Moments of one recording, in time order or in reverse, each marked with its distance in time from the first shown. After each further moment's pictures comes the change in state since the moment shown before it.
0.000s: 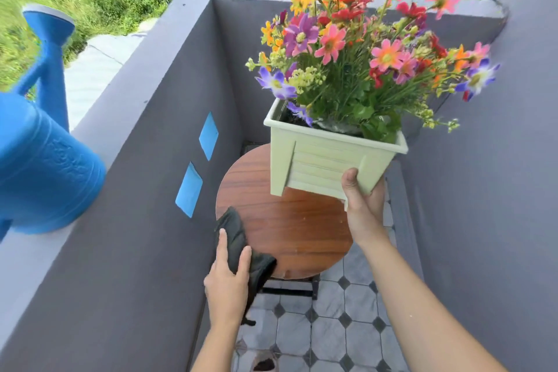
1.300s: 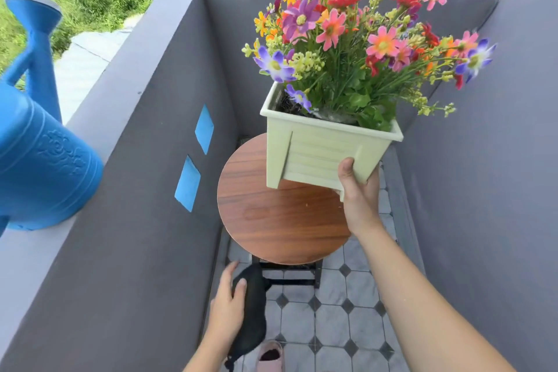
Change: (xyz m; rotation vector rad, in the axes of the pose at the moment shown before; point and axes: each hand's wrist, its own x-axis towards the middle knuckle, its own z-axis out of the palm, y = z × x) left_hand -0.012 -0.059 -0.013 -0.082 -0.327 -0.066; right_hand -0.013 0.013 0.008 0.009 0.005 0.021
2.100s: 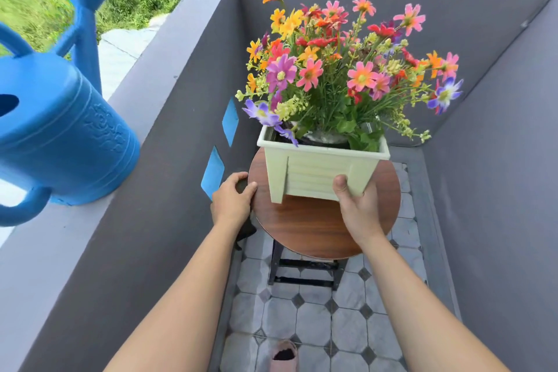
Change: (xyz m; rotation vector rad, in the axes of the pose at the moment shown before) left_hand 0.107 0.103 -0.055 0.127 0.288 0.128; right_hand -0.019 0.047 0.032 -0.119 -0.100 0.043
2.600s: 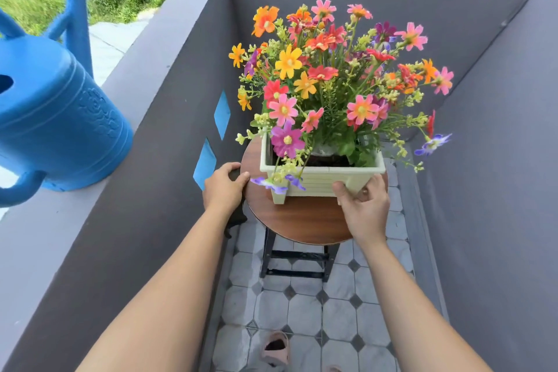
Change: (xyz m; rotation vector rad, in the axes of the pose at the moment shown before) left_hand 0.002 -0.020 0.004 0.077 -0.063 0.048; right_hand -0.033 0.024 -0.025 -0.200 0.203 -0.138
